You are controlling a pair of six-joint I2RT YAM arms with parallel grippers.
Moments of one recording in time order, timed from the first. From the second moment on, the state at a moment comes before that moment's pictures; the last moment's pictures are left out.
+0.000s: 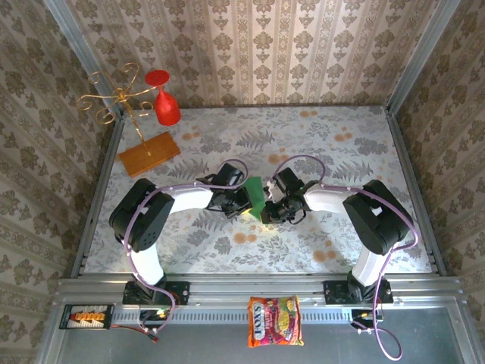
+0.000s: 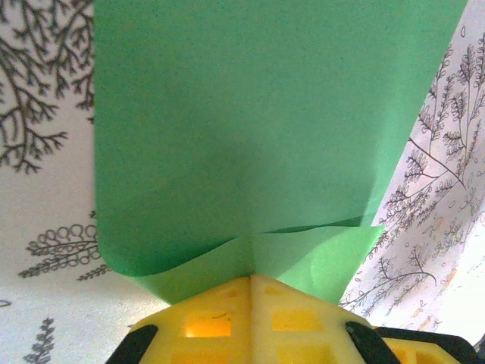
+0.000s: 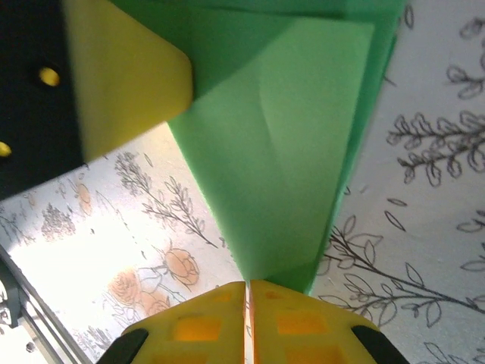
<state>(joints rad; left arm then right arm) -0.72 1.81 0.95 -0.21 0.34 -1.05 0.57 1.75 0.87 -0.30 -0.51 0.44</state>
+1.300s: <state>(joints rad) -0.72 1.81 0.96 -0.22 0.34 -1.04 0.56 1.65 0.77 -0.30 -0.48 0.44</state>
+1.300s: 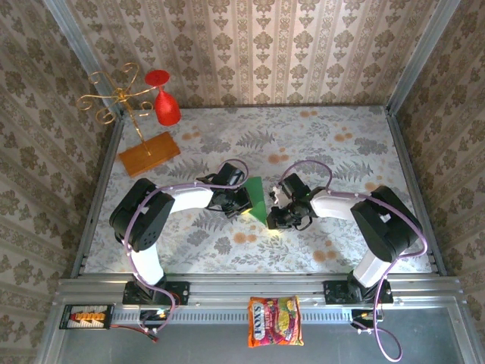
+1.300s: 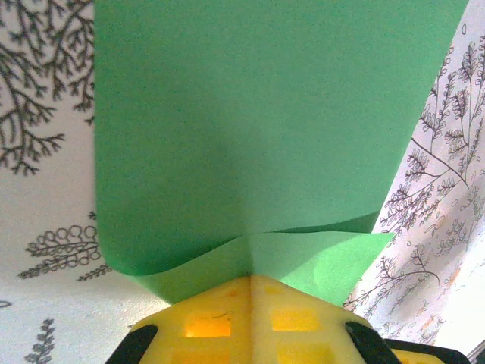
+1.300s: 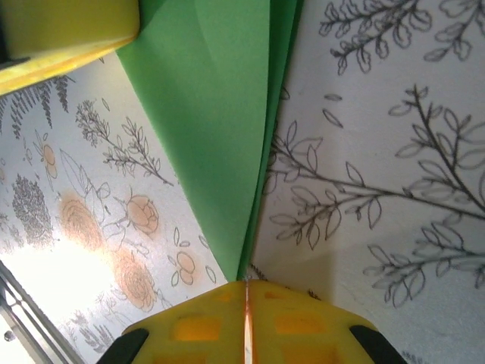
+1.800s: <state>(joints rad) -0.72 1.81 0.96 -0.22 0.34 -1.04 0.55 1.62 0.85 -0.28 -0.49 0.44</state>
